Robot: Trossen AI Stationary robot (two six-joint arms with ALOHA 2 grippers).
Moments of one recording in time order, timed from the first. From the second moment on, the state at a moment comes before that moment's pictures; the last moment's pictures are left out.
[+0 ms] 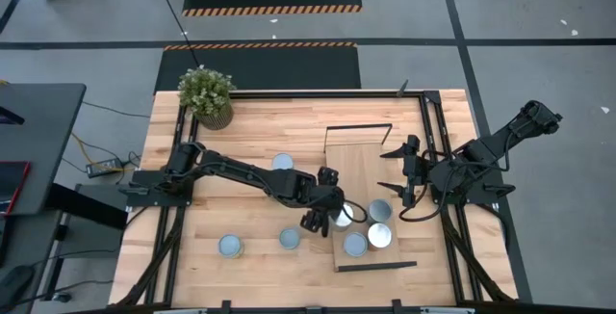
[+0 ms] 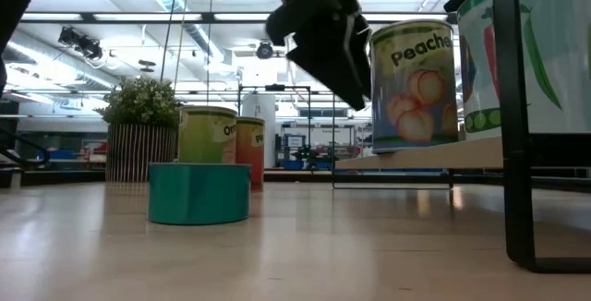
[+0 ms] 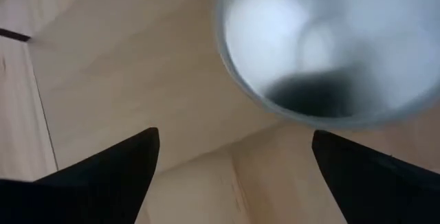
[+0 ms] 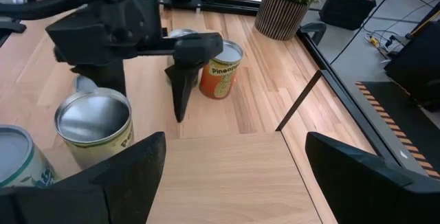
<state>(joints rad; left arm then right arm) -0.21 2.08 1.73 -0.67 -0.27 0.29 0.52 0.80 0.76 -0.58 0.69 0.21</state>
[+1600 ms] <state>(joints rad) -0.31 1.83 1.67 -1.21 -0.42 -0.34 0.52 0.80 0.76 -0.58 0.69 0.22</state>
